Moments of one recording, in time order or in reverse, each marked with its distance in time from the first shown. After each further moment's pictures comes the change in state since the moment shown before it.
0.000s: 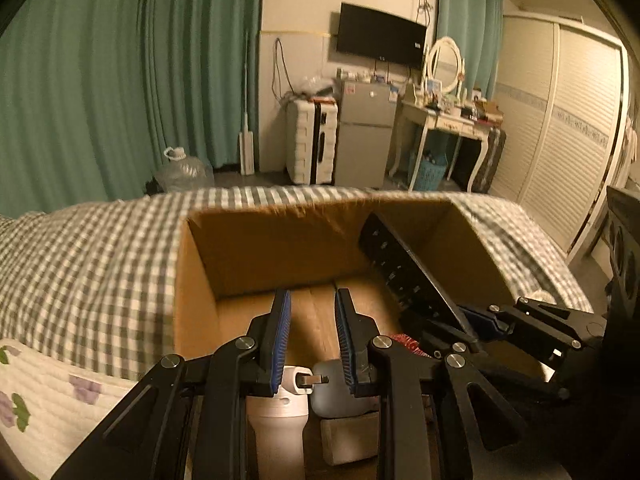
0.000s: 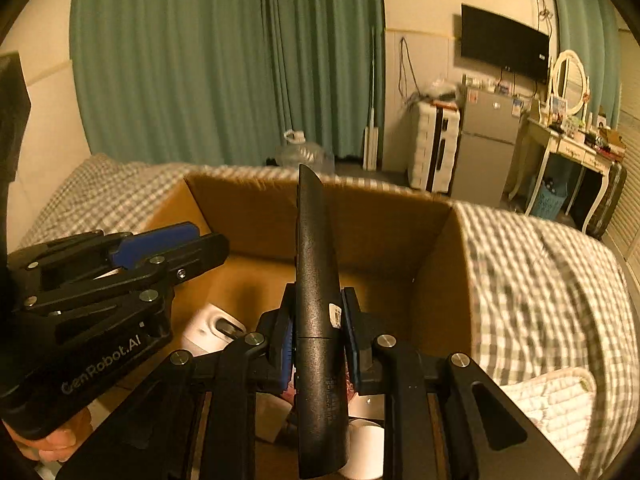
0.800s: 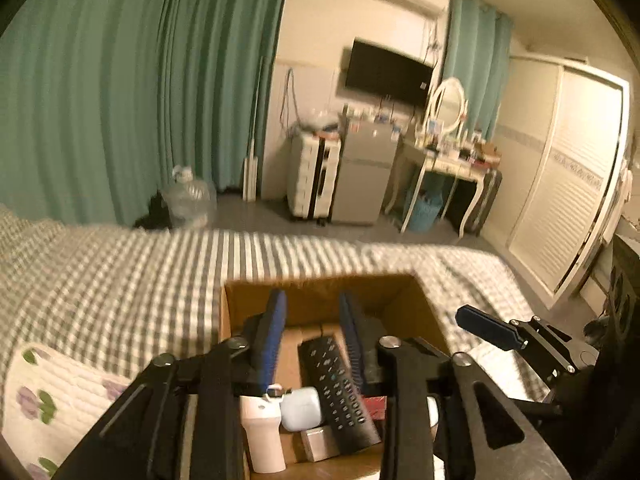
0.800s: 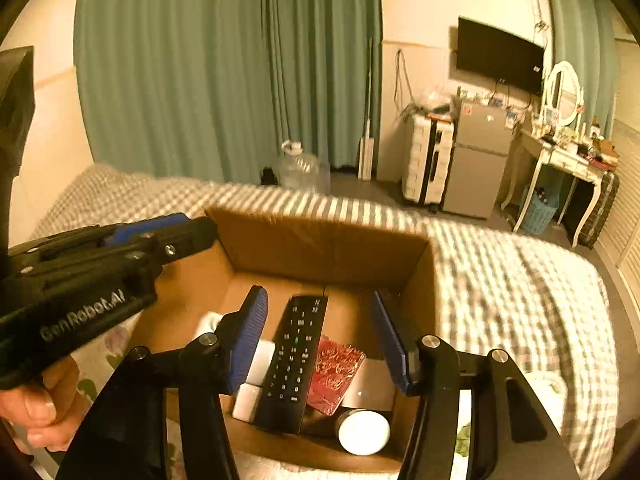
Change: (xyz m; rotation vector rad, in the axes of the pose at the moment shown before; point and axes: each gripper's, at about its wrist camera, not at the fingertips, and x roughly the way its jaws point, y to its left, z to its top) left arm -0.094 0.004 0.046 -0.085 -0.139 -0.020; right arm -0.077 0.009 0.025 -0.011 -0.093 -0.040
